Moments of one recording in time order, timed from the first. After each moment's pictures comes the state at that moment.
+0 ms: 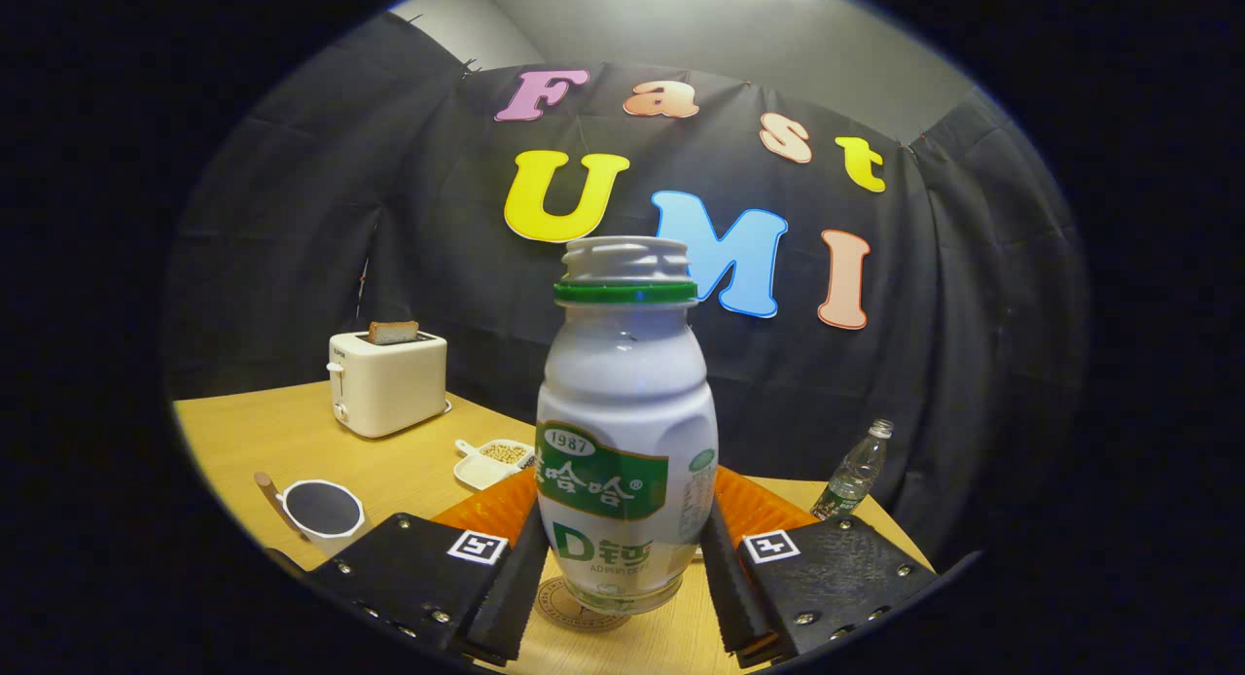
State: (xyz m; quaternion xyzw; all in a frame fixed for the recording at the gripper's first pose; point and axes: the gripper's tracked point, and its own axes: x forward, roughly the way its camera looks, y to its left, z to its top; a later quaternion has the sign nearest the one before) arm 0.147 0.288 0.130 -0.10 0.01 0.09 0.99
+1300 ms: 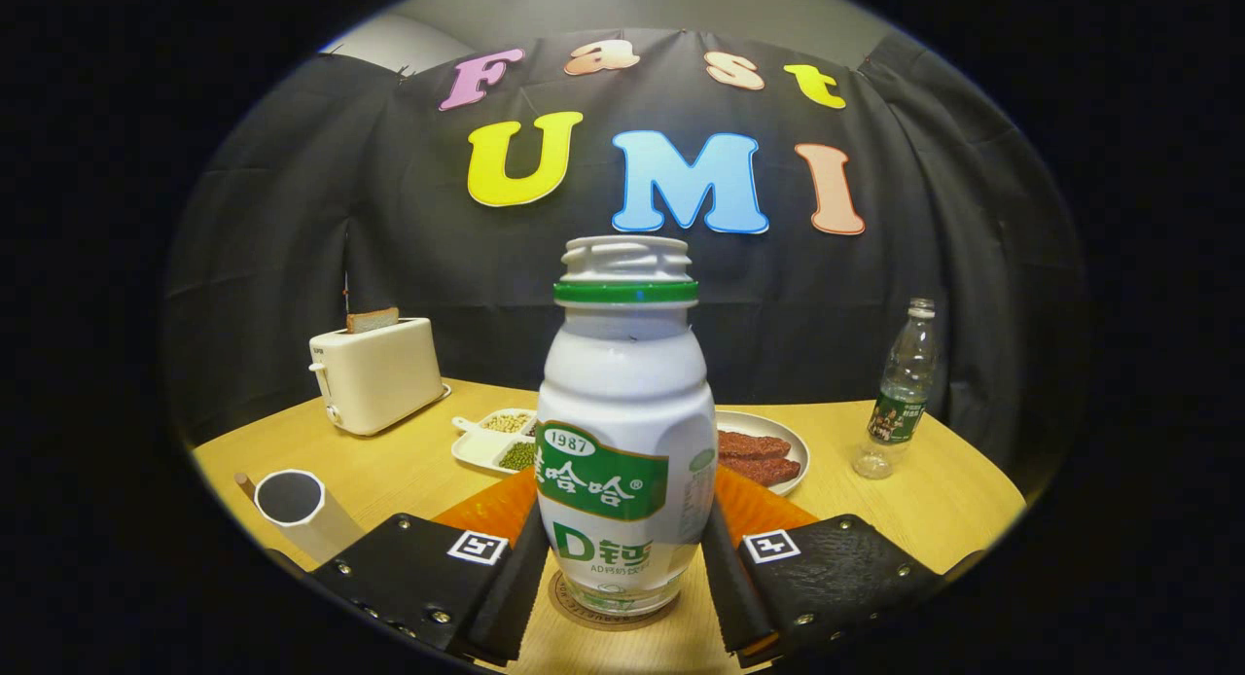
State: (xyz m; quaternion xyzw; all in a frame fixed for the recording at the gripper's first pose) arm 0.187 0.284 0.040 -0.01 0.08 0.10 0.99
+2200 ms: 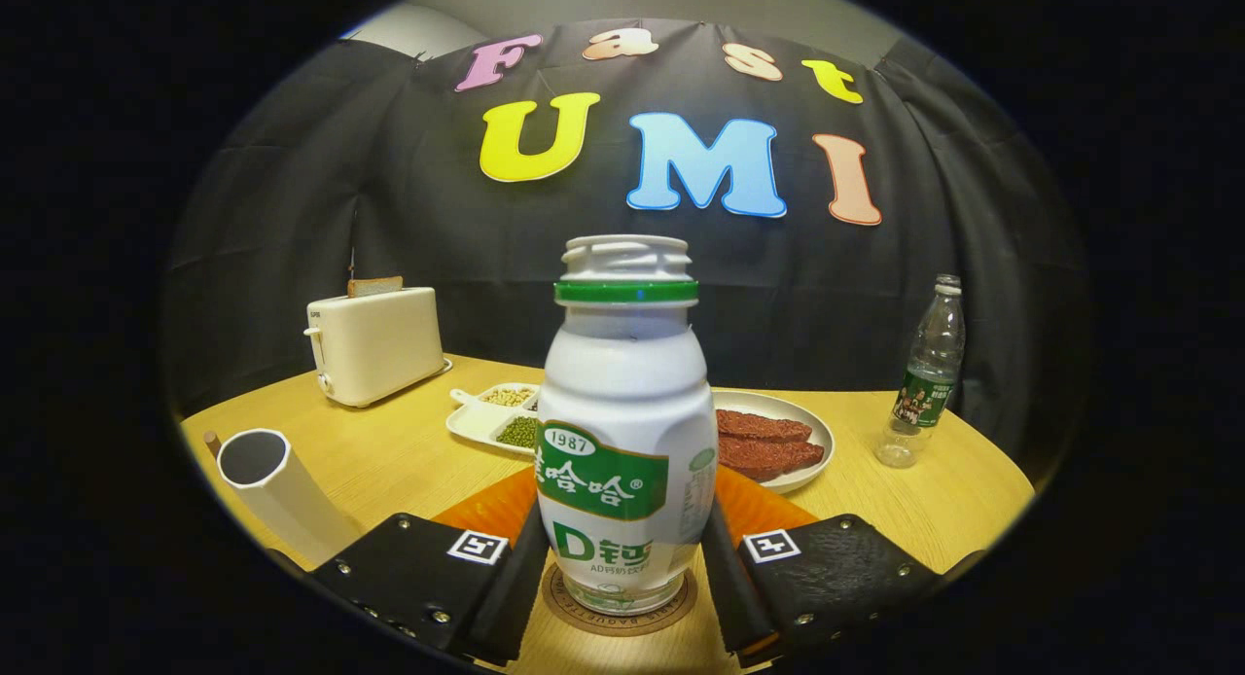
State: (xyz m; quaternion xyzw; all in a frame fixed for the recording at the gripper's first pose) arm 0.201 0.291 0.002 -0.03 0.09 0.11 0.99
